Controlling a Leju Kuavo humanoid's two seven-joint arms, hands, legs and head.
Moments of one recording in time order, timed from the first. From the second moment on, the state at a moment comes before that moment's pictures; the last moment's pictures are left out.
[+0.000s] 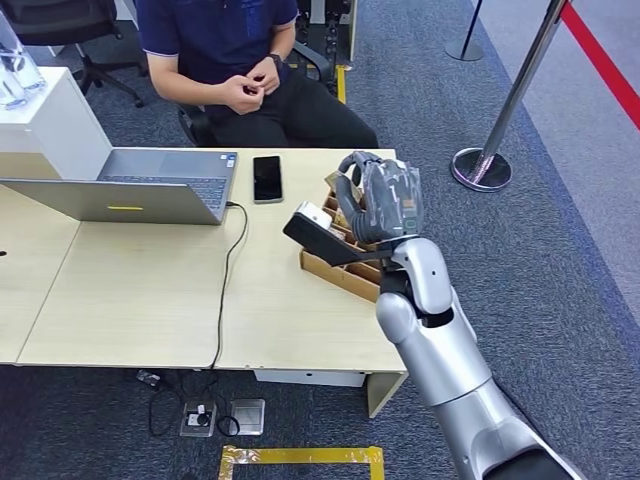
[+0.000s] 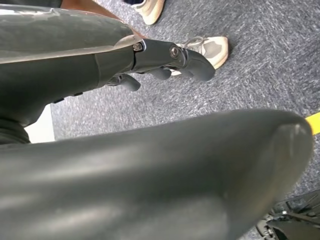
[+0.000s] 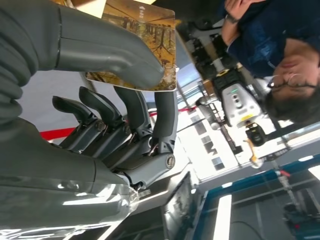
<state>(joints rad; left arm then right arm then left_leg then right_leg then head) -0.10 -0.17 0.78 -0.21 -1.32 0.17 0.12 -0.55 0.15 0.40 -1.32 1.13 -0.37 0.13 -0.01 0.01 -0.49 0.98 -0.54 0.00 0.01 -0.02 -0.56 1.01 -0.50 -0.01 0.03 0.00</state>
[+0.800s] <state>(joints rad) -0.16 -0.18 0.70 -0.21 -1.40 0.14 0.16 -1.09 0.27 0.28 -0.50 1.31 -0.69 0.22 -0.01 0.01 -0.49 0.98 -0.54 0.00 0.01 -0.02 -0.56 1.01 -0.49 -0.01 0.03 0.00</state>
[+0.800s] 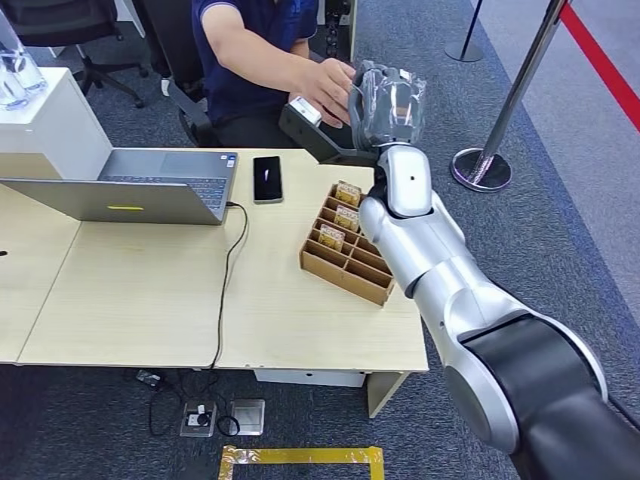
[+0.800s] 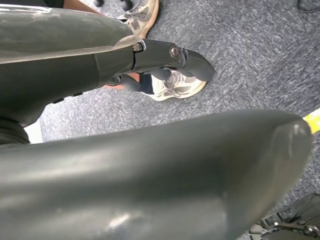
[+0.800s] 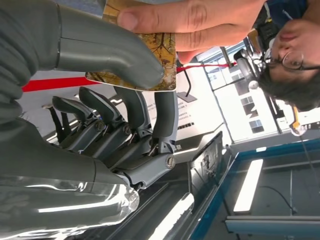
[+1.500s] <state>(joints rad) -0.15 -0.18 0.69 -0.21 -1.38 0.14 0.18 -0.93 0.28 0.14 -0.71 0.85 -0.56 -0.16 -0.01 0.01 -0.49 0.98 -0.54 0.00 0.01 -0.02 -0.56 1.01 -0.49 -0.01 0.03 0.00</state>
